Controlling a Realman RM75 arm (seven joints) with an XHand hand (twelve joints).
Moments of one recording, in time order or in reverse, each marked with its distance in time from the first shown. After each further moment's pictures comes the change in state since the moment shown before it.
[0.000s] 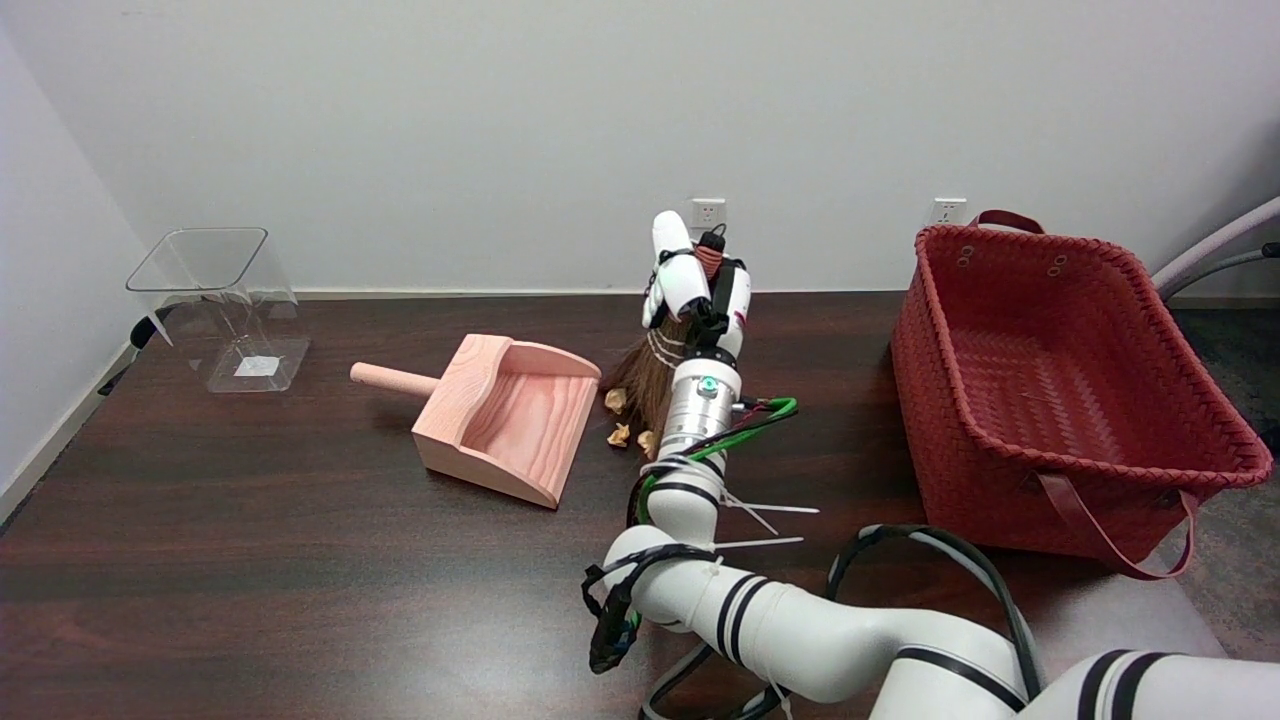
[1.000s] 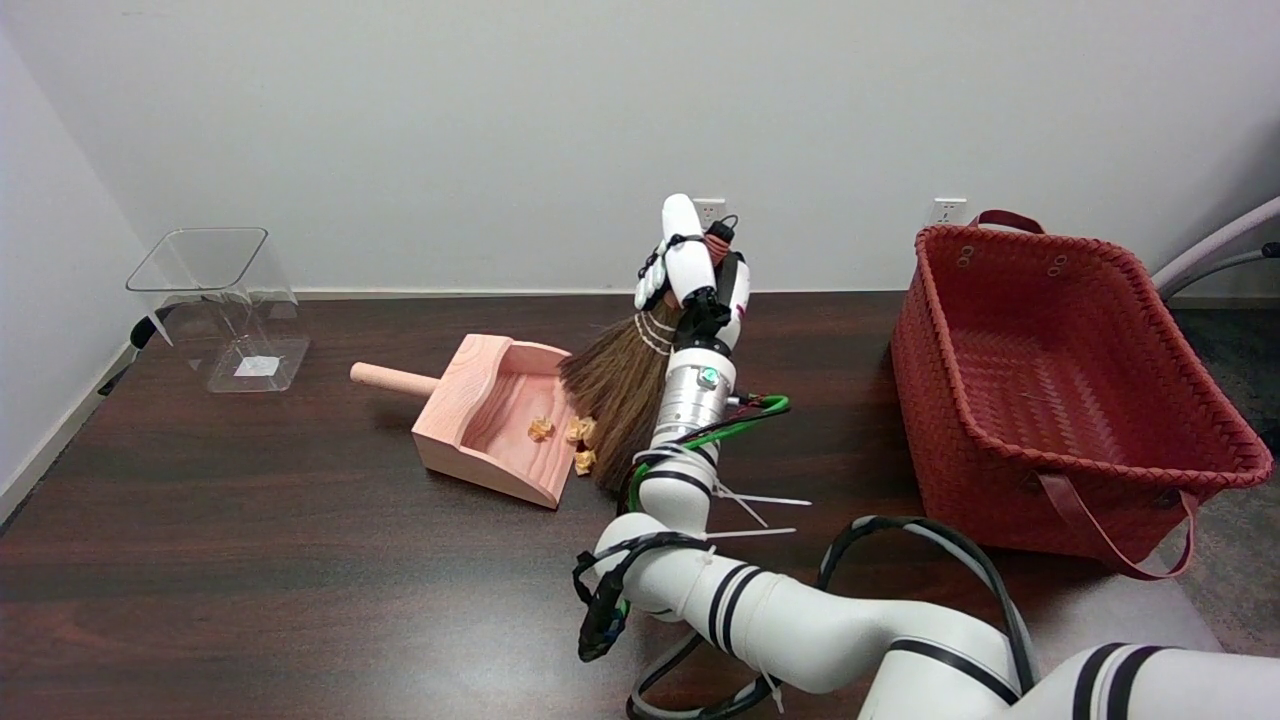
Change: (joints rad) arm 0.022 -0.011 0.003 0.009 0.019 -0.003 0.144
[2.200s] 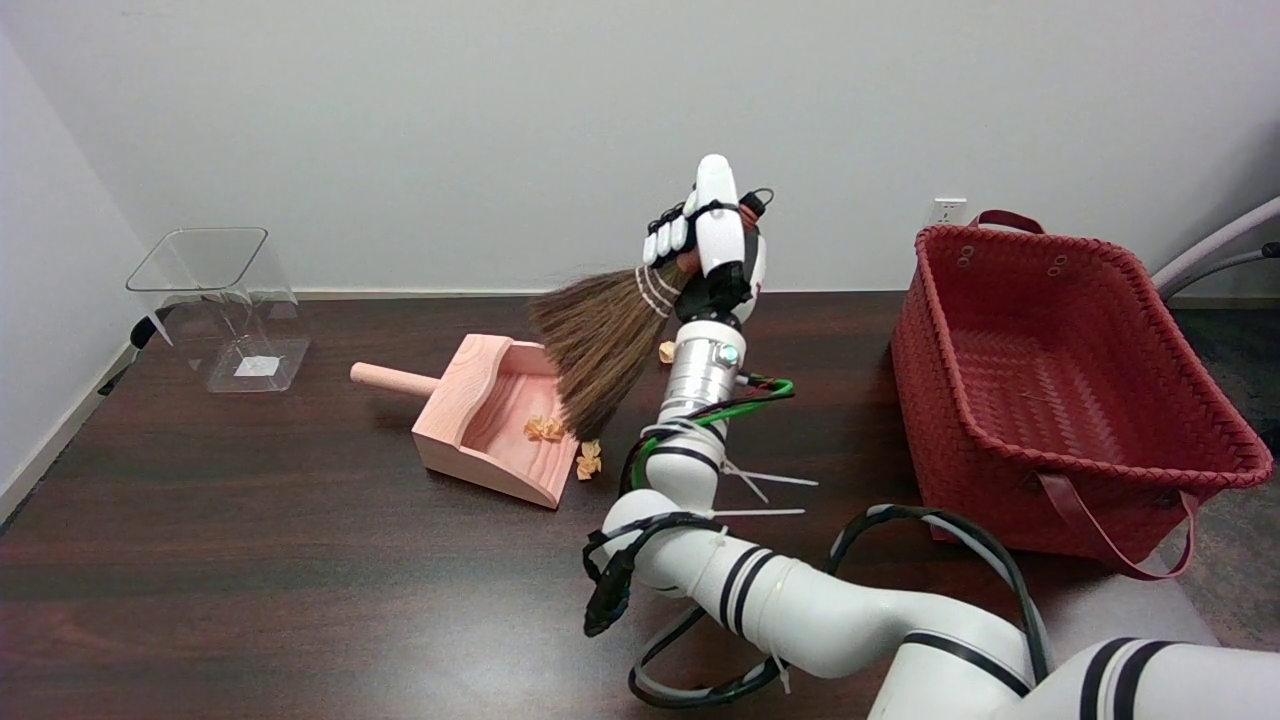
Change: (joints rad) arm -0.001 0.038 0.000 0.110 0.002 -0.004 0.201
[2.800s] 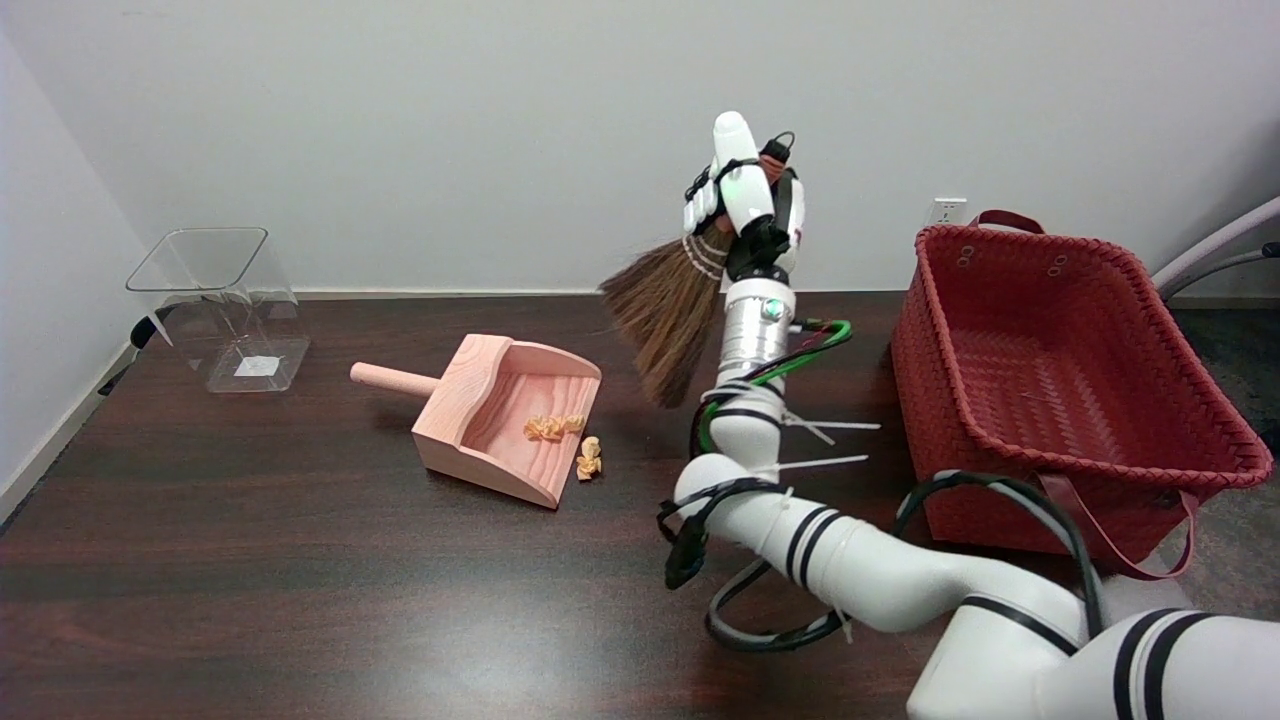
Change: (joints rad) arm 0.016 0.169 0.003 0.044 -0.092 -0.077 -0.134
